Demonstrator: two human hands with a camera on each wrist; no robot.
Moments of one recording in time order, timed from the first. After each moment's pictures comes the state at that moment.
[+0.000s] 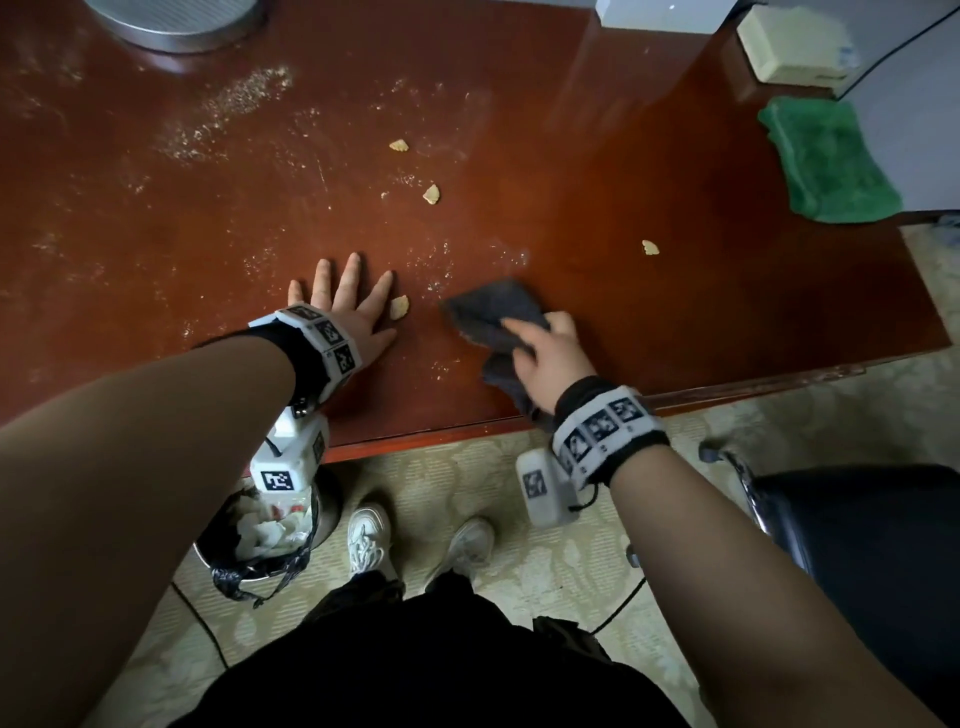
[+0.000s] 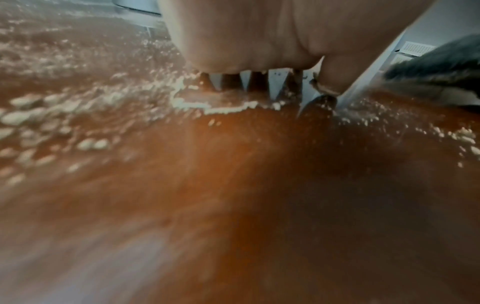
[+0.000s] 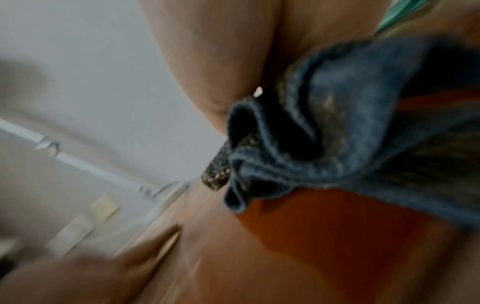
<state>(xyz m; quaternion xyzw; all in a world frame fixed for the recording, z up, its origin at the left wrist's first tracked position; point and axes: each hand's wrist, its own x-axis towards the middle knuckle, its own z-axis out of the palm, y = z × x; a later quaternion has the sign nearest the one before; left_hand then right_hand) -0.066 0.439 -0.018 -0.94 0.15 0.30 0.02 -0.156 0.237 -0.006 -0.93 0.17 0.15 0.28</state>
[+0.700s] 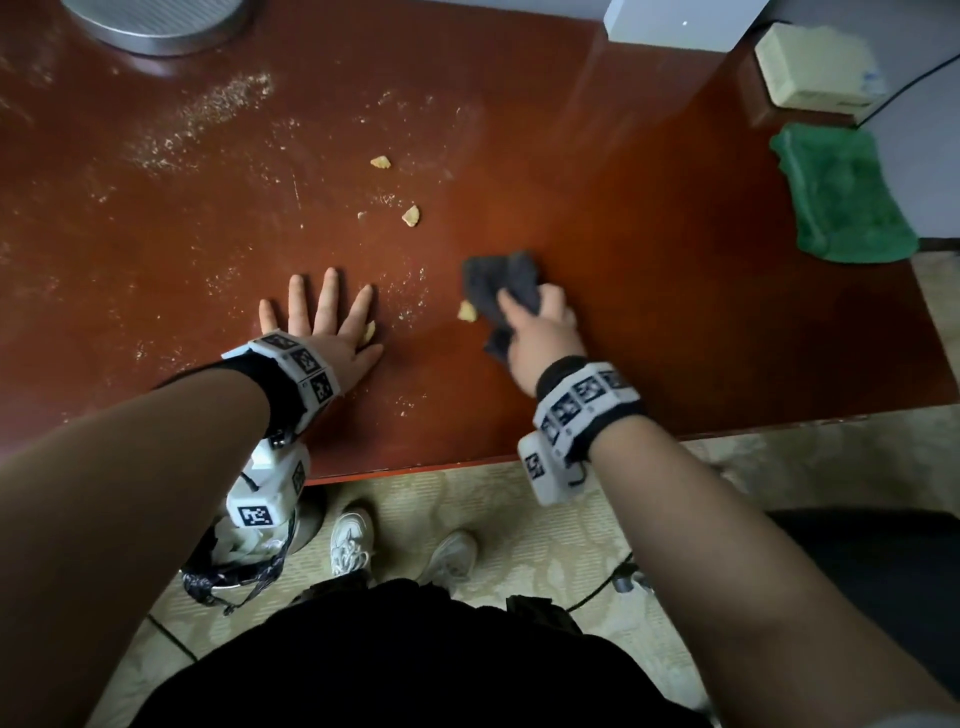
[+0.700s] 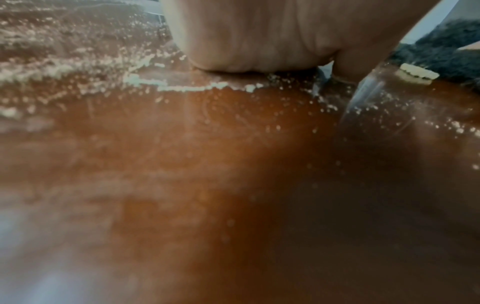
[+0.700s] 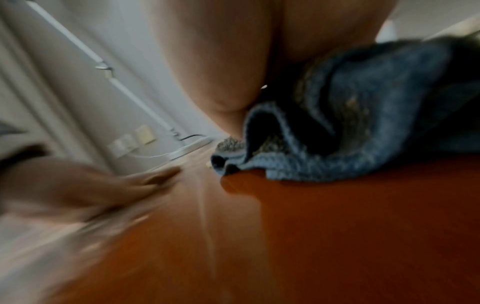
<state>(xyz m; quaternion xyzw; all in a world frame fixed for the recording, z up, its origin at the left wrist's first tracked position) -0.062 0.414 -0.022 -0.94 0.09 0.31 0.03 -0.099 0.201 -0.014 -0.96 0.13 0.16 0.20</state>
